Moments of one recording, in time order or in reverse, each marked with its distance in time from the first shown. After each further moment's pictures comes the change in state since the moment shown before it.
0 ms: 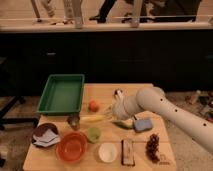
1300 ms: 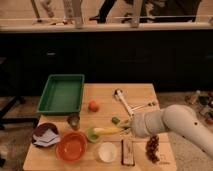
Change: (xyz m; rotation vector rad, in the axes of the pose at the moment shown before) arm 0.019 0.080 -0.072 0.073 0.001 0.031
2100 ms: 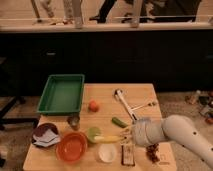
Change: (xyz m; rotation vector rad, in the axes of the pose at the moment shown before) arm 0.018 0.032 0.022 -0.037 -0.029 0.039
